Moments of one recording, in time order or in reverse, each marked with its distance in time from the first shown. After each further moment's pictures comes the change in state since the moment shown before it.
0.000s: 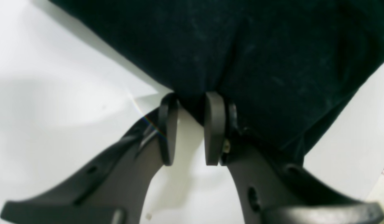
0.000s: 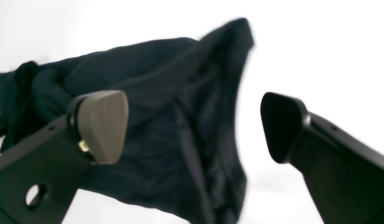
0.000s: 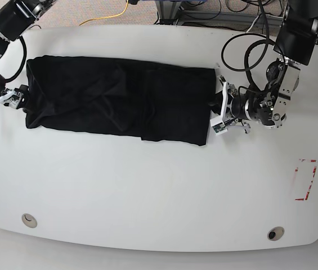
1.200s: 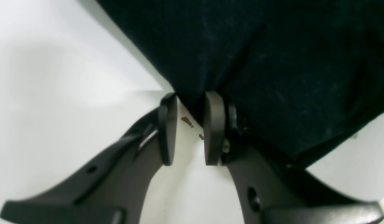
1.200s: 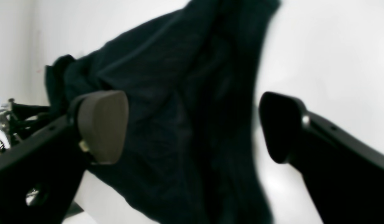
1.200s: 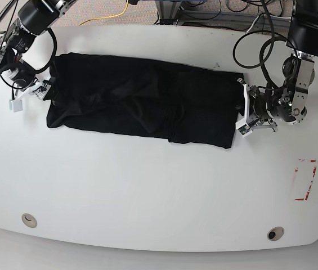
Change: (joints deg) left arm 4.4 -3.1 -8.8 3.5 3.5 1.3 3.0; right arm -1.6 -11.4 -0.6 -4.2 4.3 0.7 0.0
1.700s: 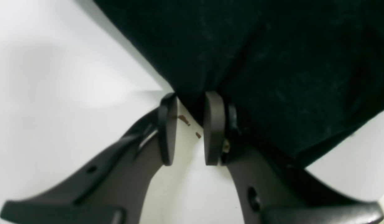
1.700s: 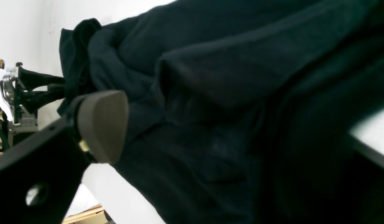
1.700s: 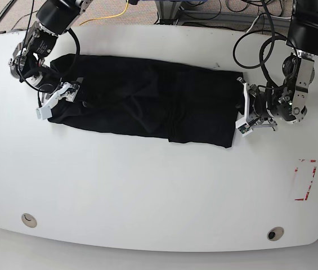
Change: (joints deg) left arm 0.6 0.0 -0.1 0.3 -0.2 0.0 0.2; right arm -0.4 -7.2 -7.4 8.9 -1.5 -0.1 -1.8
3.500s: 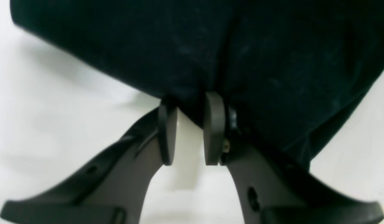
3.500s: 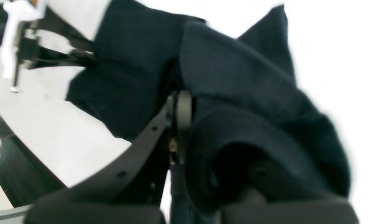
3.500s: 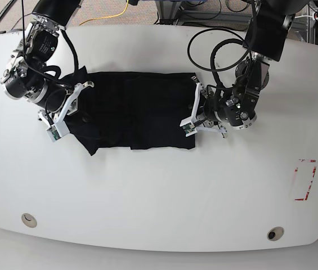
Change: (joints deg) left arm -4.4 17.5 8.1 0.2 11.9 -0.2 5.5; right arm -2.4 2.4 -16.1 32.2 -3.0 -0.6 -2.7
